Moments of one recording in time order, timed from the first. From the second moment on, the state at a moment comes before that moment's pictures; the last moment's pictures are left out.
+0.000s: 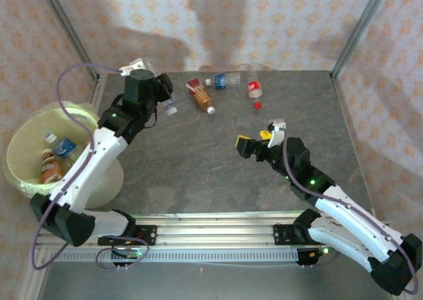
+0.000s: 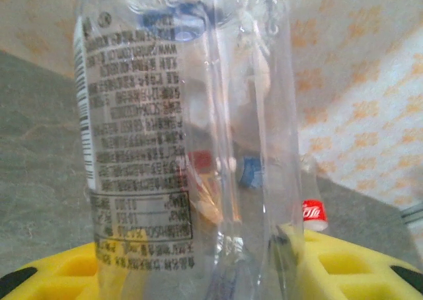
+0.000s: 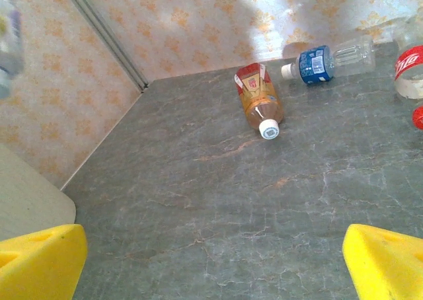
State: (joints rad) left arm -0.37 1.28 1.40 -0.51 -0.35 -0.64; right arm 0.66 0.77 0.61 -0.09 0.04 0.45
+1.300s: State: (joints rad) left arm 0.18 1.01 1.61 -1.15 -0.97 -0.28; right arm 0.66 0.99 0.67 -0.04 -0.05 0.46
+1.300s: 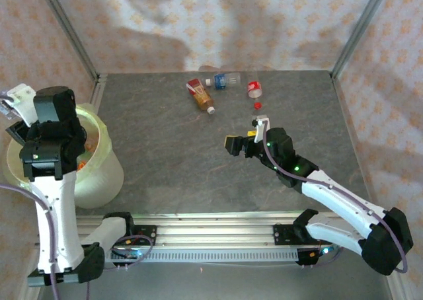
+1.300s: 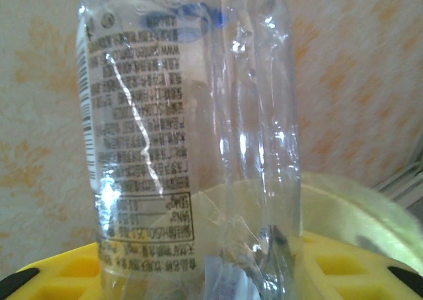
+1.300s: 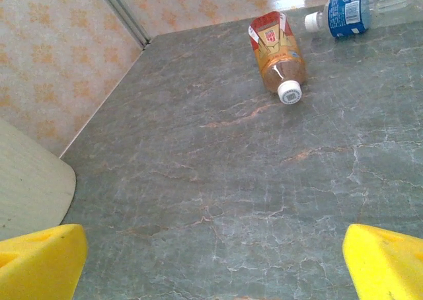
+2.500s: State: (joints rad) left arm 0.55 1.03 1.53 -1.28 -0.47 -0.33; right arm 0.66 1.03 0.67 -0.04 -0.06 0.46
